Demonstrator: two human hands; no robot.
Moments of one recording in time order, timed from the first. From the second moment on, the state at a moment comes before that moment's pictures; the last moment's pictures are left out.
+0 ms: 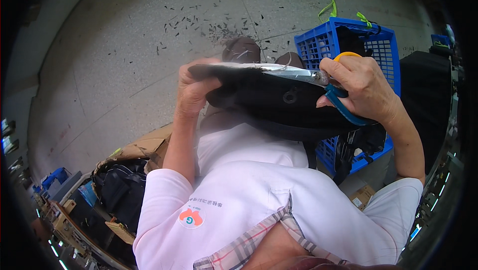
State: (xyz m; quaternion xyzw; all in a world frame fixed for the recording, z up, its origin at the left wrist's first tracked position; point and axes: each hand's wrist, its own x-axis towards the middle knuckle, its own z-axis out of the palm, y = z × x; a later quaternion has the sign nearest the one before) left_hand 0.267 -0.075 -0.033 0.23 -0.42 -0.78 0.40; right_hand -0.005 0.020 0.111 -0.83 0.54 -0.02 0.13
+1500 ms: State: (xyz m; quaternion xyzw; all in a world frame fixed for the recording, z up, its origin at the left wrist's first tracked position) left_hand 0.247 -0.076 -0.006 0.20 -0.47 -0.80 0.32; right_hand 0.025 -0.013 0.107 -0.77 0.55 -0.10 0.31
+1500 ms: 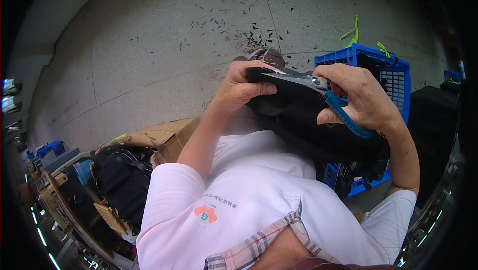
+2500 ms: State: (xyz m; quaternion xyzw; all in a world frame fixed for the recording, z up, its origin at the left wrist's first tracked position) left_hand 0.247 -0.114 -0.034 0.25 -0.41 -0.81 0.33; right_hand -0.106 0.102 0.124 -0.64 0.74 -0.08 0.18
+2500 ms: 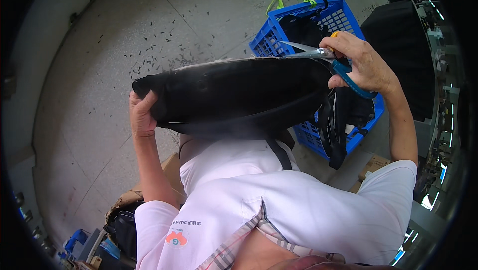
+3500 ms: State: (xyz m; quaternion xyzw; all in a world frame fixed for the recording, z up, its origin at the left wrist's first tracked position) left_hand 0.249 -0.118 -0.036 0.23 -0.38 -0.84 0.30; right_hand -0.105 0.078 0.125 -0.77 0.64 0.03 0.05
